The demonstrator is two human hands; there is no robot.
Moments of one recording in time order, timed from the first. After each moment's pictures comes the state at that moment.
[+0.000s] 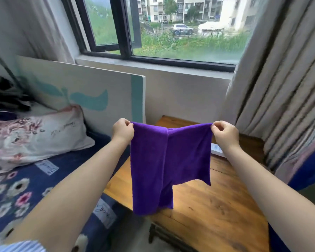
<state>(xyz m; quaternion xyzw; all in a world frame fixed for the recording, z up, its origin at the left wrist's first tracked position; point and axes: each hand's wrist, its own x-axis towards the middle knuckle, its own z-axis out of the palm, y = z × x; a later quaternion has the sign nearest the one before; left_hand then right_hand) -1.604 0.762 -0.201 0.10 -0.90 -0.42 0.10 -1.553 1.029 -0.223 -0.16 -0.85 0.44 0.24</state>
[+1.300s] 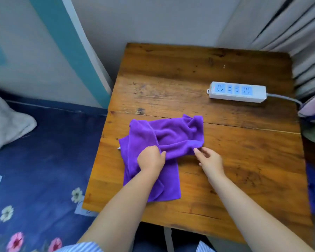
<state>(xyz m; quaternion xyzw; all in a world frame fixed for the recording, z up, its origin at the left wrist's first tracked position) -1.704 0.834 -0.479 -0.08 -0.96 -0.06 -0.27 -1.617 0.969 -0.491 -0.52 -0.66 0.55 -0.02</state>
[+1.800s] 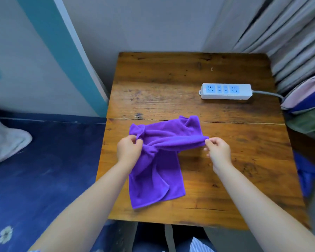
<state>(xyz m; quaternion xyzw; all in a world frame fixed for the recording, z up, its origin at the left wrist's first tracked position) -1.753 0.781 -0.439 -0.02 -0.92 -0.33 -0.20 -1.625 0.971 -0.456 -0.55 -0.63 0.53 0.09</state>
